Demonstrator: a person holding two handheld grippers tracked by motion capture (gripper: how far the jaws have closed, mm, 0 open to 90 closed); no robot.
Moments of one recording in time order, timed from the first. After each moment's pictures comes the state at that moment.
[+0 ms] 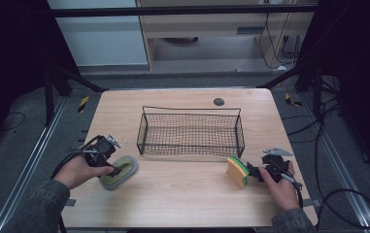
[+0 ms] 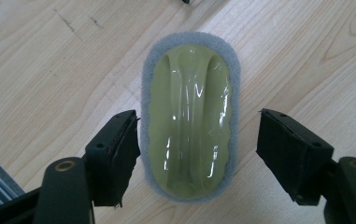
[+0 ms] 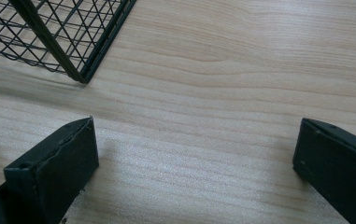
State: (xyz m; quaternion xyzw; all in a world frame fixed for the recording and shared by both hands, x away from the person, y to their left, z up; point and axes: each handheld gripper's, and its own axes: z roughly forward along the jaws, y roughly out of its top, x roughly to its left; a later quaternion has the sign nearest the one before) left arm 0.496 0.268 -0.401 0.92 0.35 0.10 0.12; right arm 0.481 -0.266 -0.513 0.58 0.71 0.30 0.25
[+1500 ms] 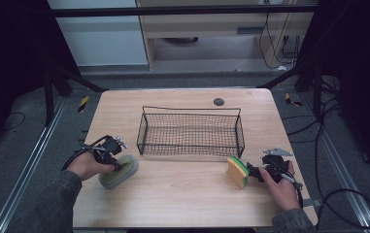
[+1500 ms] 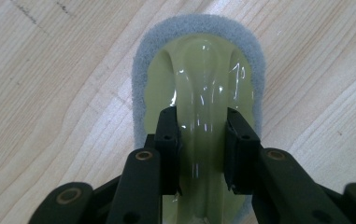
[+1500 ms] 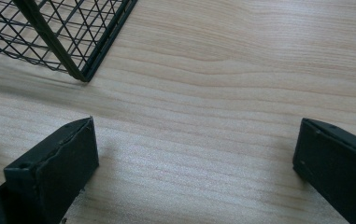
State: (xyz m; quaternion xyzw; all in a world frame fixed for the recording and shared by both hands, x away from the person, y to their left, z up) left arm 0.521 0.267 -0.426 0.94 0.33 0.06 0.09; right arm 0.480 -0.266 -0.513 0.58 0.71 0.30 0.25
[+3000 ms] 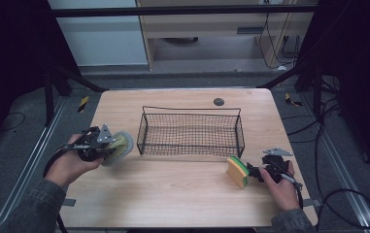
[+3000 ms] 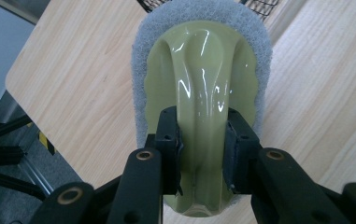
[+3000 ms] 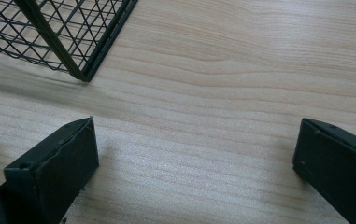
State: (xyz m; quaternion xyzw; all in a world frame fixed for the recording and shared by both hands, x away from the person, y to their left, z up) left arm 0.497 0.281 -0.367 0.92 0.25 0.24 0.17; right arm 0.480 -0.267 -0.513 0.58 0.71 0.30 0.25
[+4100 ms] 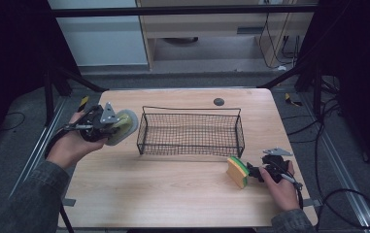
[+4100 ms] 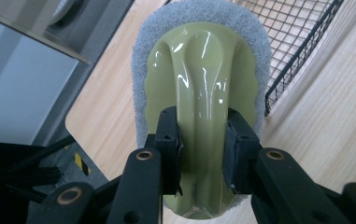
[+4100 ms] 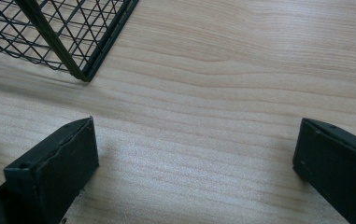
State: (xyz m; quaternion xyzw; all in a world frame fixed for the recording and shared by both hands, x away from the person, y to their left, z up) left arm 0.518 0.254 -0.308 0.91 0.21 0.30 0.18; right arm 0.481 -0.267 -0.513 0.58 0.72 0.31 0.25
